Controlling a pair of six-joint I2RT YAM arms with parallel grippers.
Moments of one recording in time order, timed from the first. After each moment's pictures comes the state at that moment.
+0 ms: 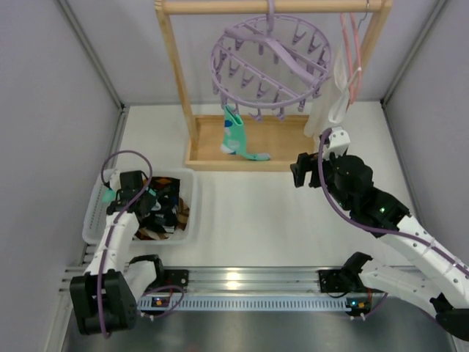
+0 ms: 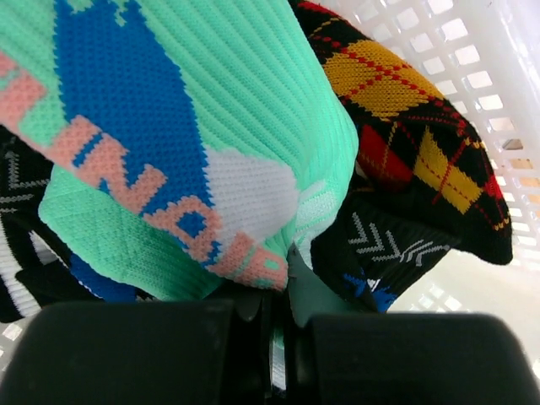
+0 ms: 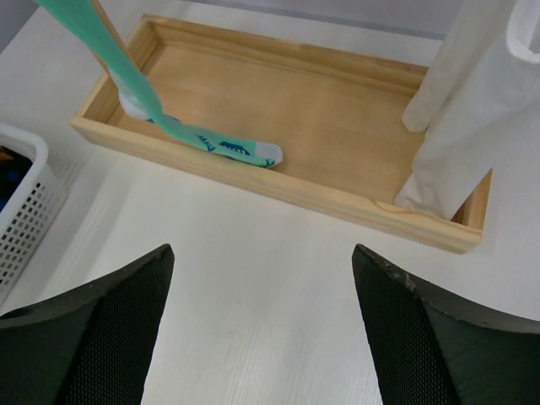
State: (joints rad) left arm 0.12 0.98 0.57 -0.49 -0.21 -0.75; right arm 0.74 0.83 0.97 -0.43 0.37 0.20
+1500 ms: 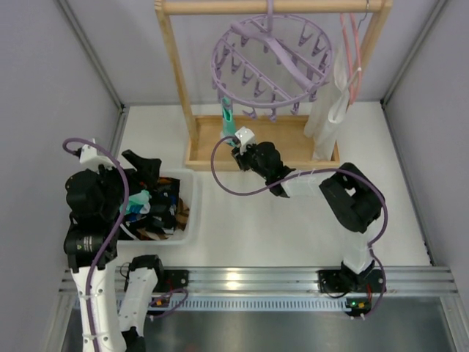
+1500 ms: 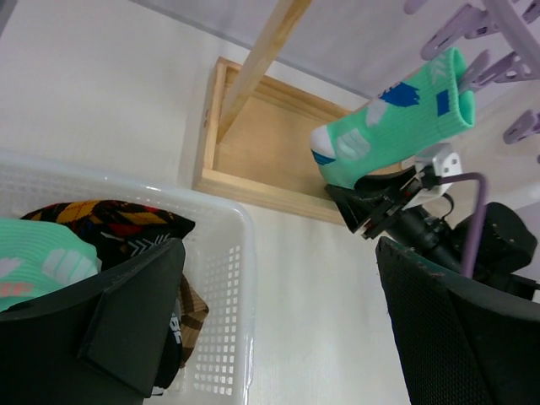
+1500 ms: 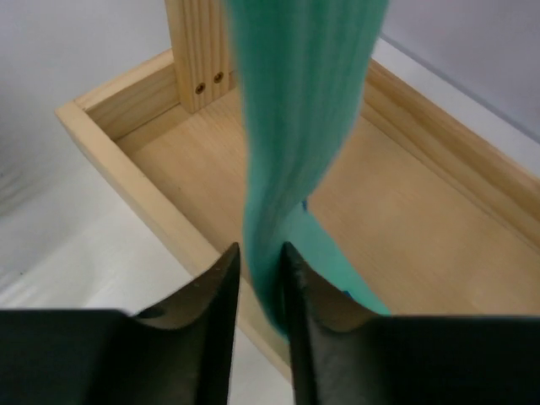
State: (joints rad) left arm 0.12 0.60 1.10 -0.73 0.23 -0.46; right arm 0.73 1.90 1.06 0.65 0.00 -0.14
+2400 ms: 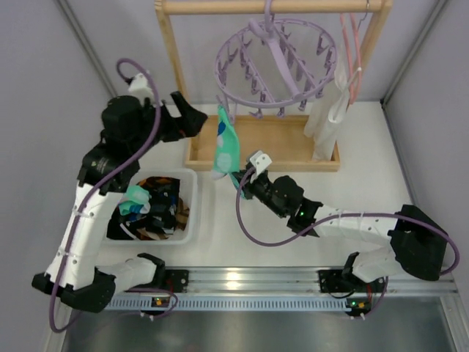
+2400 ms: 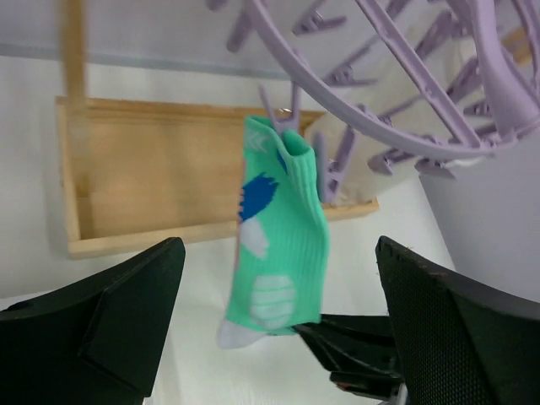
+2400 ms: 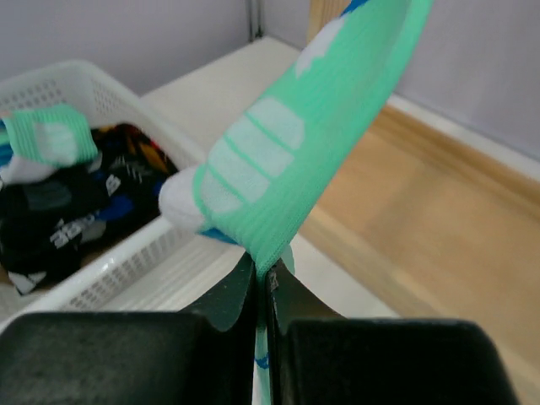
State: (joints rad) left arm -0.31 1.13 1.62 -0.70 0.09 -0.49; right arm 1.03 1.35 0.75 0.65 0.25 -0.03
